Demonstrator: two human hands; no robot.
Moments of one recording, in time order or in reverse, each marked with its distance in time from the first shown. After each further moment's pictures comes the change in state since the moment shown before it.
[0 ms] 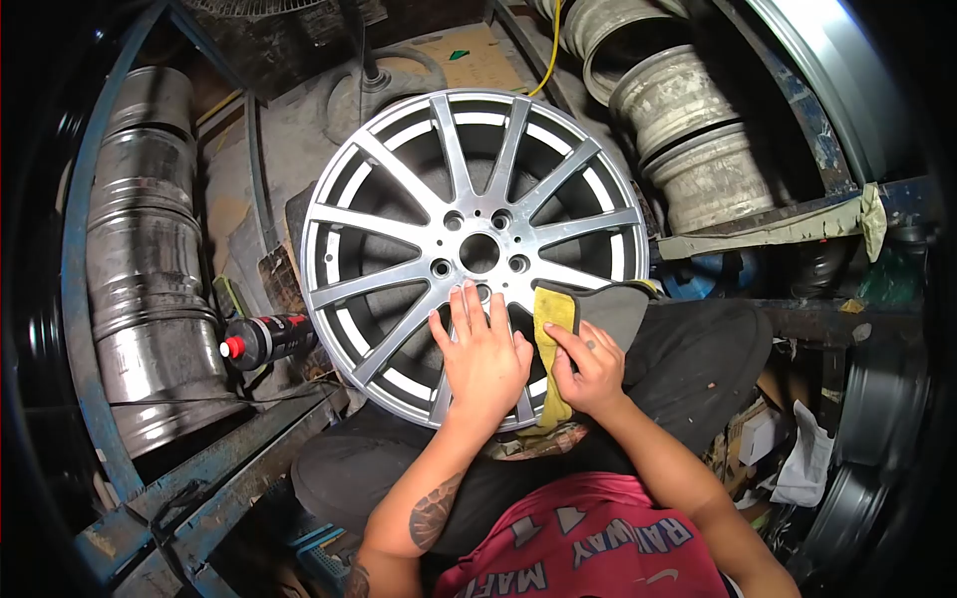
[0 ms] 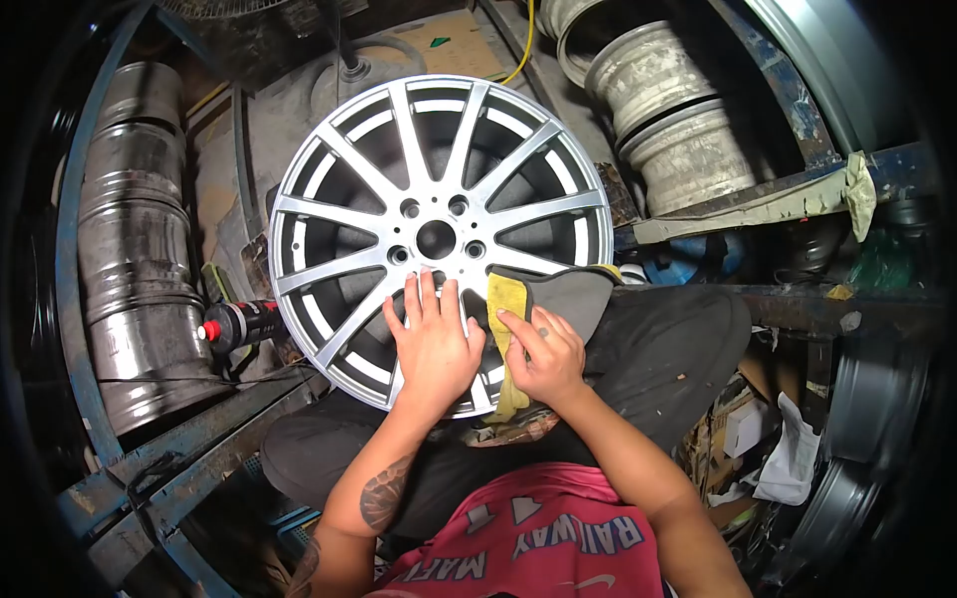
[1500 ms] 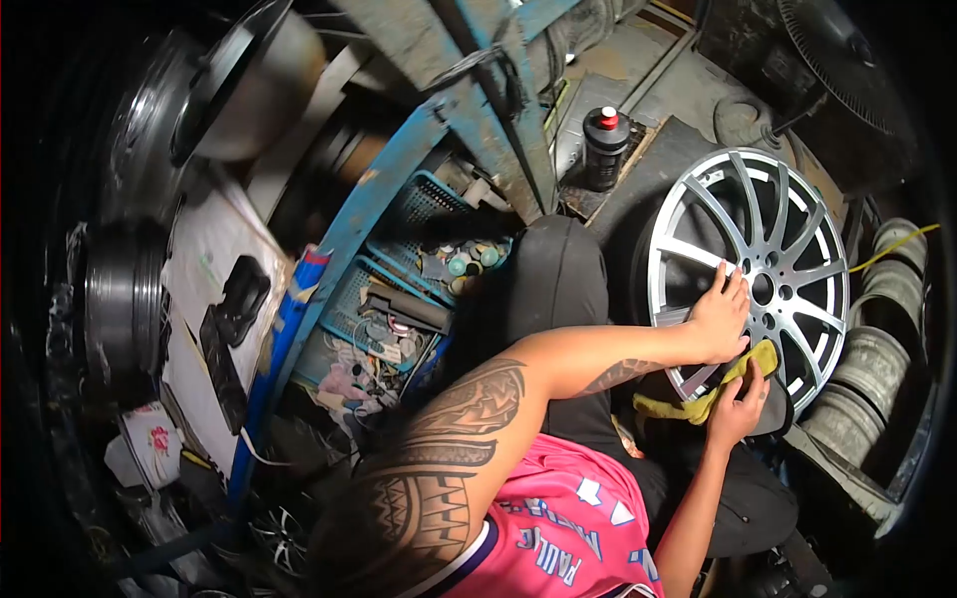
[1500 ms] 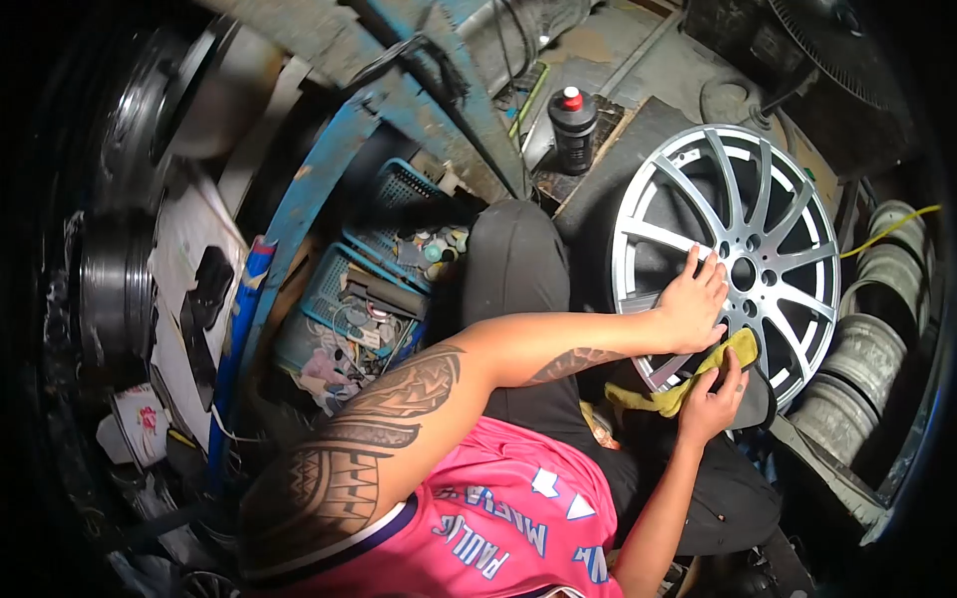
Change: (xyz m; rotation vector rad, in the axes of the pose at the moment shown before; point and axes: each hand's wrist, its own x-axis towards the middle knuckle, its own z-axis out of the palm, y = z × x) left_hand -0.005 -0.011 0.023 0.073 0.074 -0.129; right_hand -0.018 0.015 0.012 -0.088 -0.197 -0.025
